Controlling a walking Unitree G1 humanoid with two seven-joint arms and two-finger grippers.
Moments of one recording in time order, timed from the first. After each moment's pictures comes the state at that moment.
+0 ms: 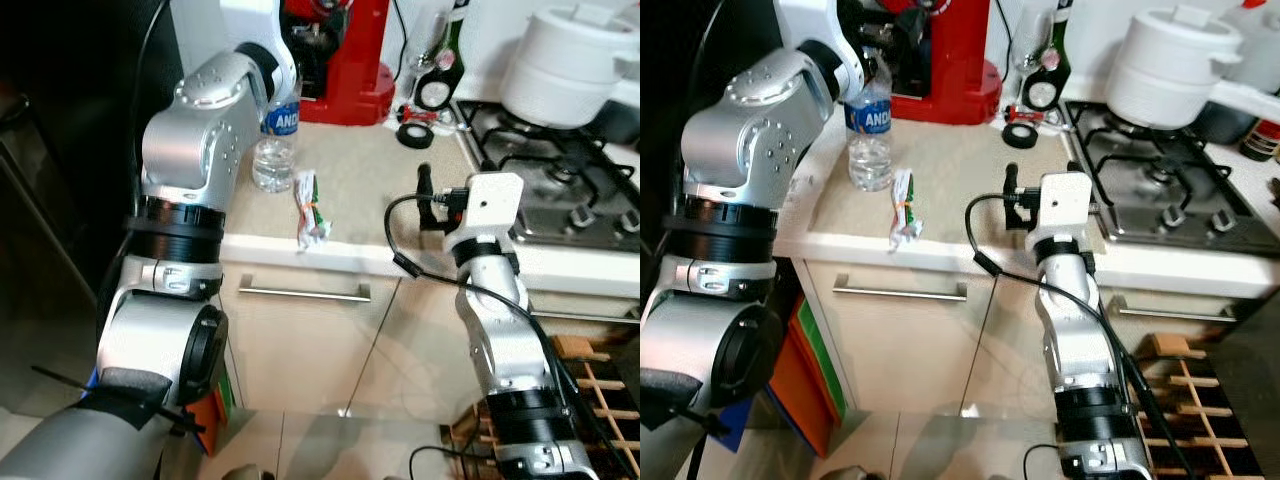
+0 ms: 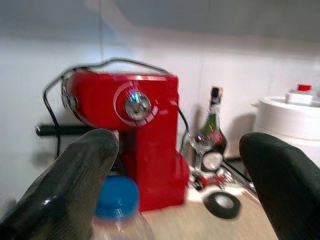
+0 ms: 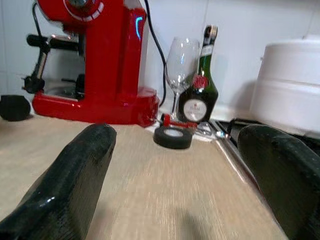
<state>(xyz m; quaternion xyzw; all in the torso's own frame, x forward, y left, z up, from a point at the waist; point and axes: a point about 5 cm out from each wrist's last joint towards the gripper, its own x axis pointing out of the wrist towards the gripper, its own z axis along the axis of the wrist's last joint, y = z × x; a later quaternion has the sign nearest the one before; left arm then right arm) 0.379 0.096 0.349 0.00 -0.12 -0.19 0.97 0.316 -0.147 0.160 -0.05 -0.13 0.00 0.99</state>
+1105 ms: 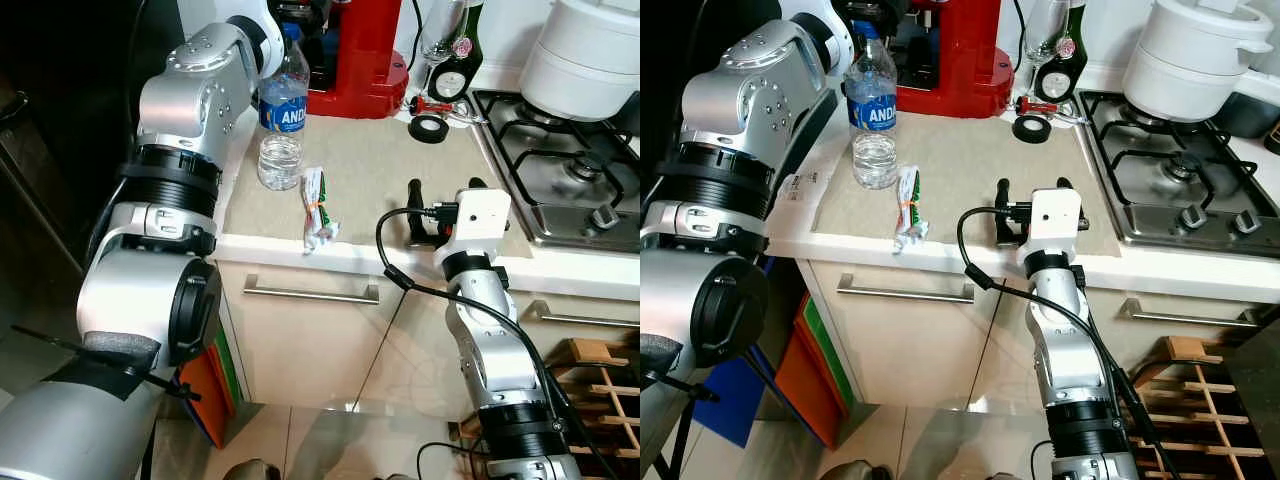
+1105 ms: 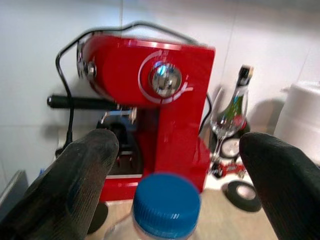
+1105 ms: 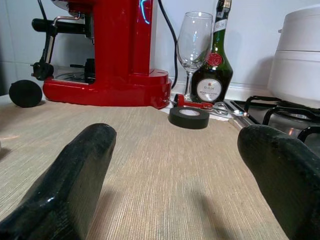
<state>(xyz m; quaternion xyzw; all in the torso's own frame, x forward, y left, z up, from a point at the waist) 0.412 0.106 0.341 -0.03 -0.07 -0.16 0.98 0.312 -0.137 0.153 -0.03 -0.11 0.00 0.99</state>
